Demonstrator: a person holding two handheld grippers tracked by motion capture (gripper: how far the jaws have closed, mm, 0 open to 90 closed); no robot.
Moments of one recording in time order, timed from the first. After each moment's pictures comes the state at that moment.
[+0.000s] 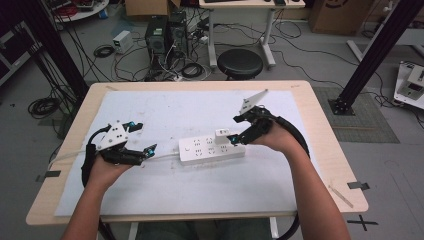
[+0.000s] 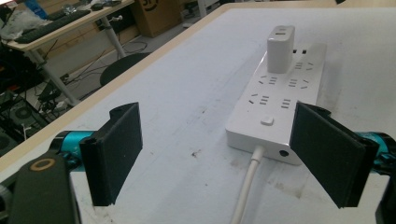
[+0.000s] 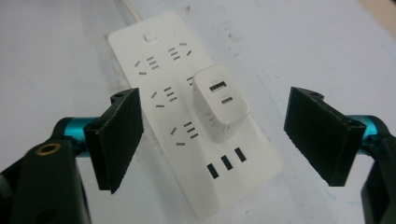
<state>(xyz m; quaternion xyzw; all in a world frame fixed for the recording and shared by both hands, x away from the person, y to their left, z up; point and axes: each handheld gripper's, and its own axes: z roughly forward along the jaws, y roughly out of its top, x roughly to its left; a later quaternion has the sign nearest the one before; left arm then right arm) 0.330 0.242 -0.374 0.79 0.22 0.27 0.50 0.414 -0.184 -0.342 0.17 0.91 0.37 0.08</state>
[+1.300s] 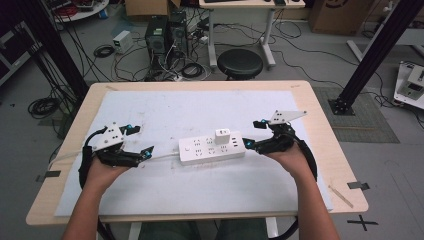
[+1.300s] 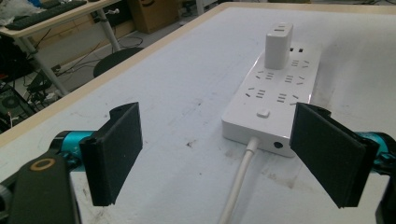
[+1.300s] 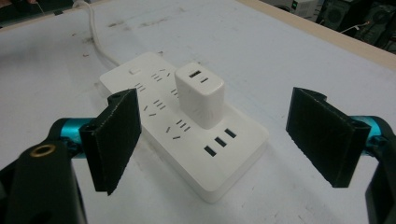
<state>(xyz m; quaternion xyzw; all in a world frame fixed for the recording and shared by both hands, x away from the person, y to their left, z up) 0.329 0.253 -0.381 0.79 0.24 0.25 0.51 0.378 -0.233 -0.371 0.26 0.83 0.48 0.12</state>
